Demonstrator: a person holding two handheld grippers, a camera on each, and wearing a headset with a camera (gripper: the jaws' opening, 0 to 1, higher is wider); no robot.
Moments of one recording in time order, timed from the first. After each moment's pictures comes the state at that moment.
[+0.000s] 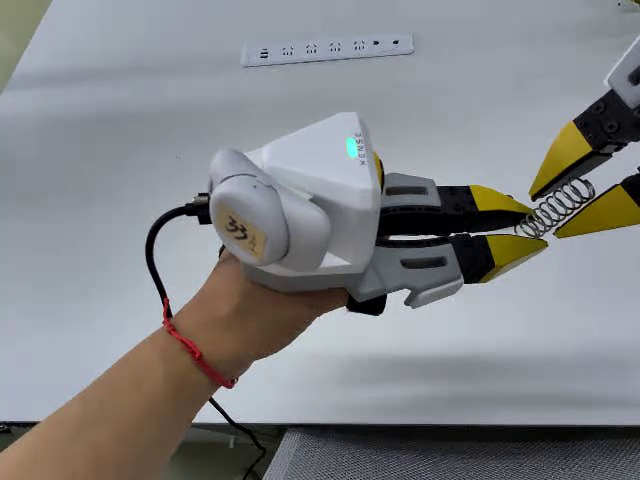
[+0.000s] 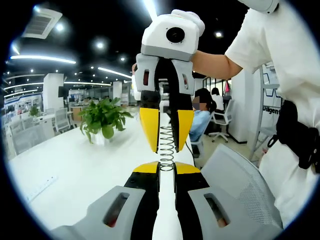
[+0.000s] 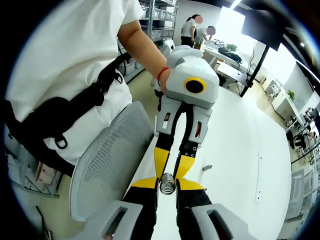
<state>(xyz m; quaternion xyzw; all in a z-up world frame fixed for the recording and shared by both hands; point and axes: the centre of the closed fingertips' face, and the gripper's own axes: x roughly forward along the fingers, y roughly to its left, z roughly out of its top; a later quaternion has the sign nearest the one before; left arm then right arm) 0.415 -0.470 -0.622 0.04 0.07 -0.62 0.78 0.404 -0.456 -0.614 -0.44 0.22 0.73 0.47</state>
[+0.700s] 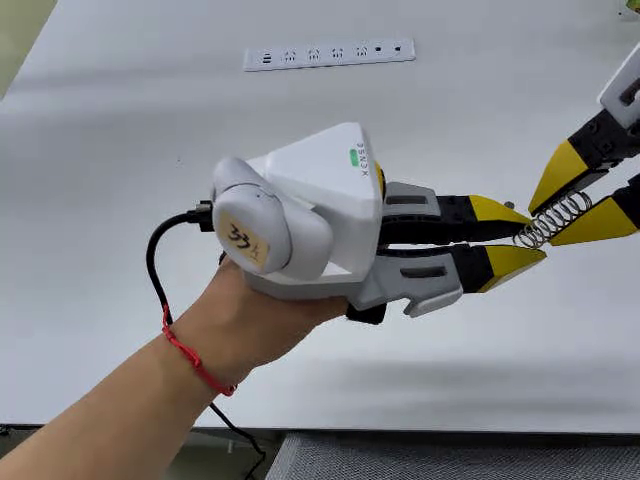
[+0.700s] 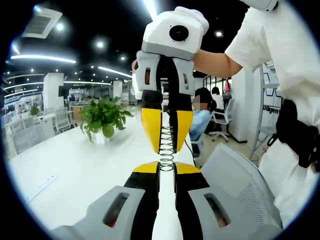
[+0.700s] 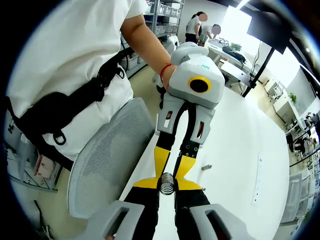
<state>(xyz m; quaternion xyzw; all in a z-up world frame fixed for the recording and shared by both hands) 0.414 -0.467 -0.624 0.05 0.07 -0.62 0.78 0.403 -0.454 -0.617 -0.46 0.22 0.73 0.46</state>
